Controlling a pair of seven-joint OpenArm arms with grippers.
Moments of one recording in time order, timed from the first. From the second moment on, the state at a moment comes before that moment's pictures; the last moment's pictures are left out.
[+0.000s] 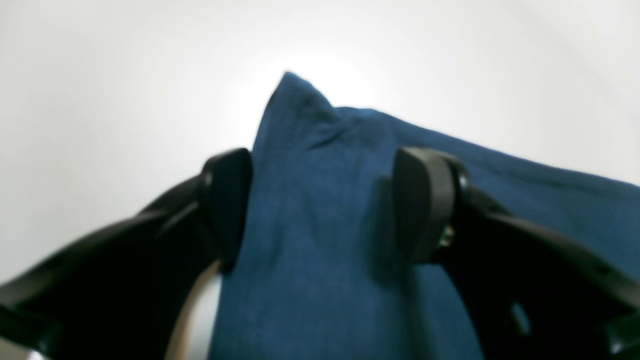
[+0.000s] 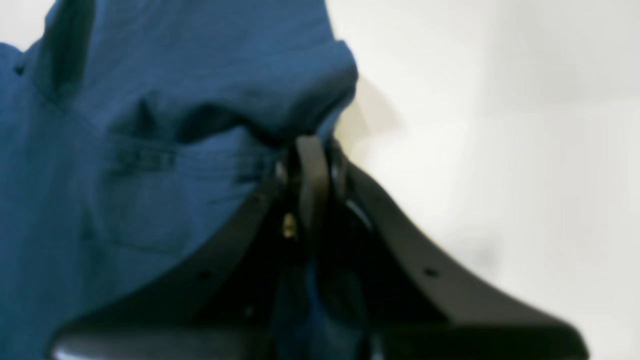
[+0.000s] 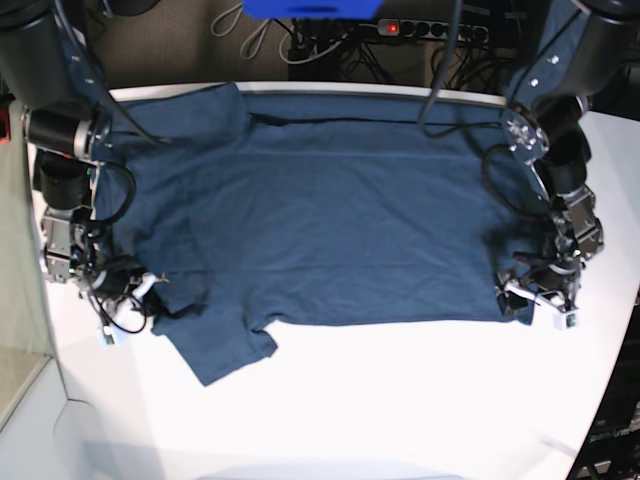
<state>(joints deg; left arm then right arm) -31.5 -14.4 -38.5 28.8 11.8 -27.7 11.4 33.5 17.2 14.2 26.4 -5.5 39.8 -12.1</state>
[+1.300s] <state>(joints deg) -21.9 -5.4 -39.0 66.2 12.4 -38.0 32.9 21.4 16.3 20.4 53.8 -7.6 39.6 -27.3</state>
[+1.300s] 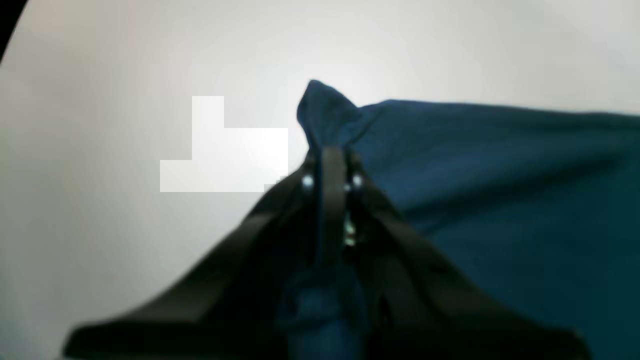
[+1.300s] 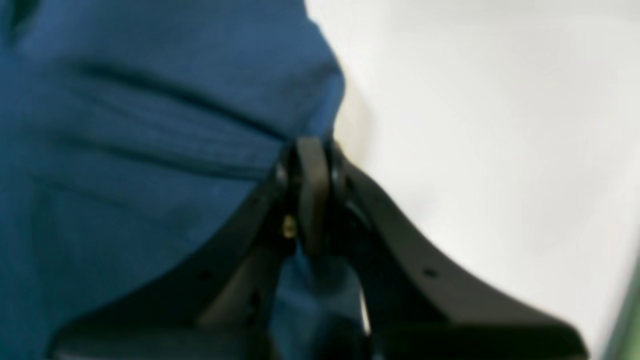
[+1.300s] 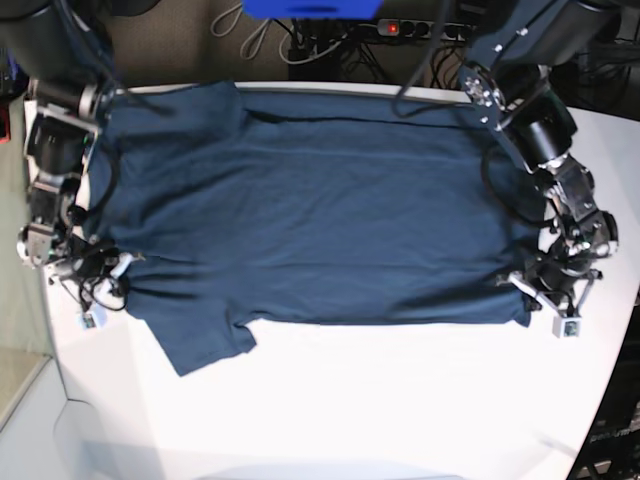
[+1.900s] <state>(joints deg) -12.1 -2.3 -40.7 80.7 12.6 -39.9 36.8 -3.1 12.4 20.4 100.2 -7.0 40.1 -33.2</state>
